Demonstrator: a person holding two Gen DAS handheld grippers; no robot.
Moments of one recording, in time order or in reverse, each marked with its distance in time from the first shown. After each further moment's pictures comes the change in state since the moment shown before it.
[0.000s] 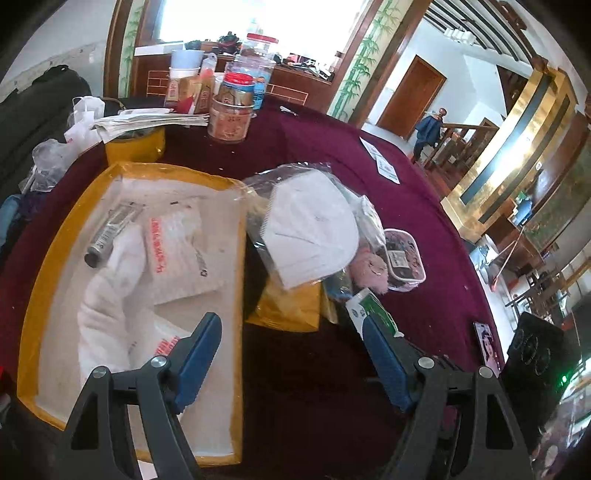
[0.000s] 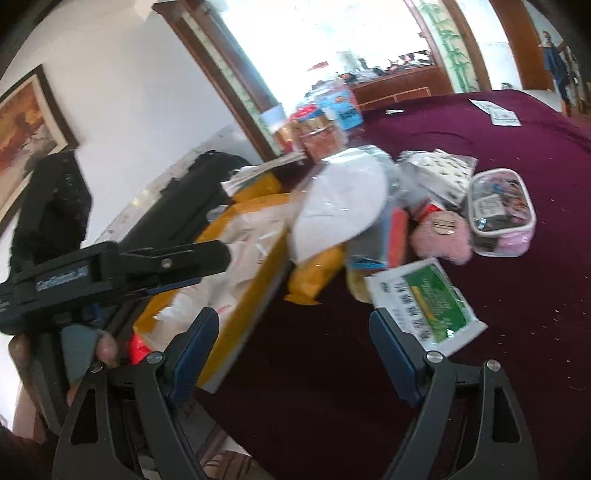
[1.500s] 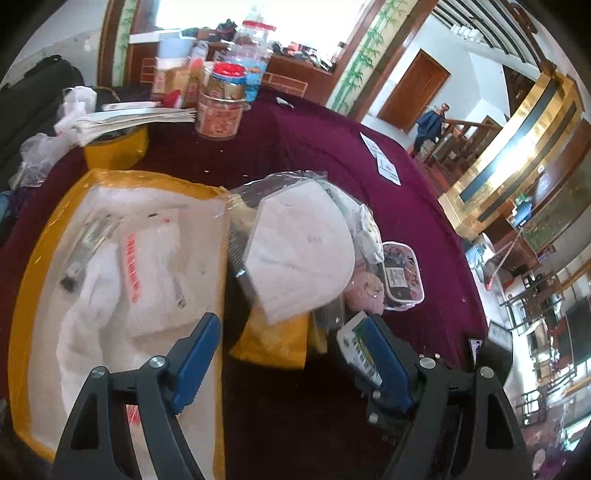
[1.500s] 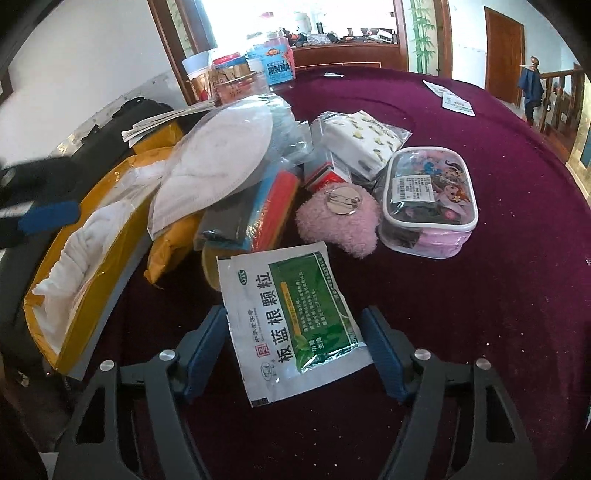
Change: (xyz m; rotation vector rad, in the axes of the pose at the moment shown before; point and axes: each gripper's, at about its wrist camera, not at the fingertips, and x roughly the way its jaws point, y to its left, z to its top) left arm 0.031 -0.003 0.041 -0.026 0.065 -0.034; right arm 0.037 -0.057 0.010 -0.075 0.190 -0.356
